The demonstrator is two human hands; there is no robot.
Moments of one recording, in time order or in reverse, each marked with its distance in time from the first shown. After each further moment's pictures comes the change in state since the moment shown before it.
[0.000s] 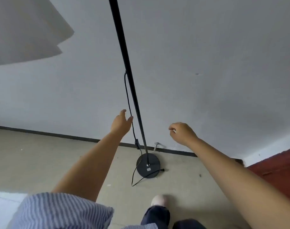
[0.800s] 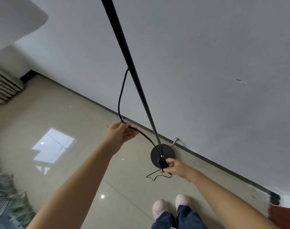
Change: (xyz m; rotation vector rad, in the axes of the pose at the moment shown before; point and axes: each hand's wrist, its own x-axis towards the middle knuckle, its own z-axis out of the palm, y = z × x) left_hand -0.048 0.014 0.016 -1.010 0.146 -0.401; right_hand 0.035 0.090 0.078 0.525 -0.917 0.047
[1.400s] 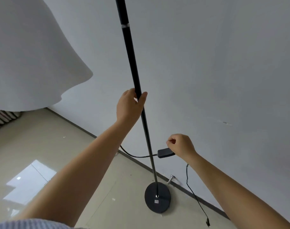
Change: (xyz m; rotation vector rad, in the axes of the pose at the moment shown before) left_hand -0.012 0.160 0.051 0.646 0.402 0.860; right_hand -0.046 -0.175 -0.054 -0.585 0.808 -0.453
